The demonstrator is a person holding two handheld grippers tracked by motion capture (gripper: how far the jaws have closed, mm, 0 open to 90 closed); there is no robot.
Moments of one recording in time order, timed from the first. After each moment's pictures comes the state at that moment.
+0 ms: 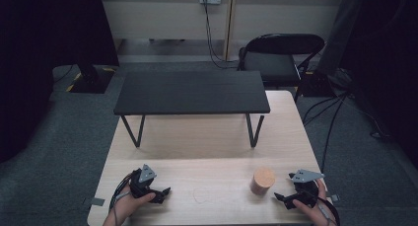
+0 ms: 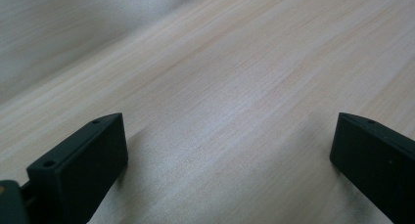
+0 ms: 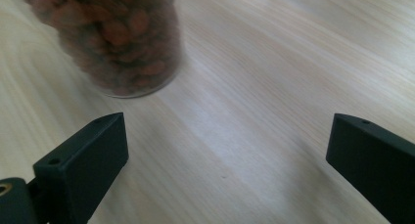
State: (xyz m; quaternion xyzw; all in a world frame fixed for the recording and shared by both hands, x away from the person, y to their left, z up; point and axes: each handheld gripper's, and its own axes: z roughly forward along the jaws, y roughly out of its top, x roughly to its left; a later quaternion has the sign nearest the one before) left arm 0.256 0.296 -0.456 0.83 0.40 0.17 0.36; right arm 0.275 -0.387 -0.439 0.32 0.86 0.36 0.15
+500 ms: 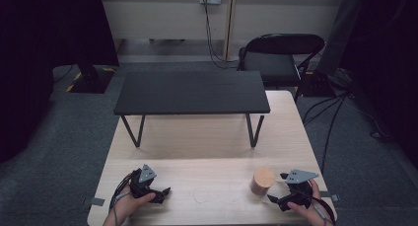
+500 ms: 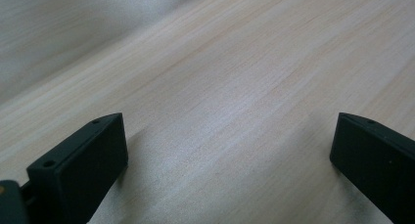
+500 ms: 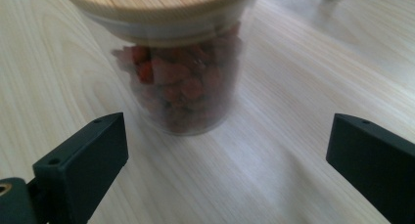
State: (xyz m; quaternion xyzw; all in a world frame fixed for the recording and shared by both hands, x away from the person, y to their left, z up) left arm 0.256 0.296 -0.456 0.83 0.40 0.17 0.35; right arm 0.279 -0.374 -0.433 0.29 0.87 0.38 0.13
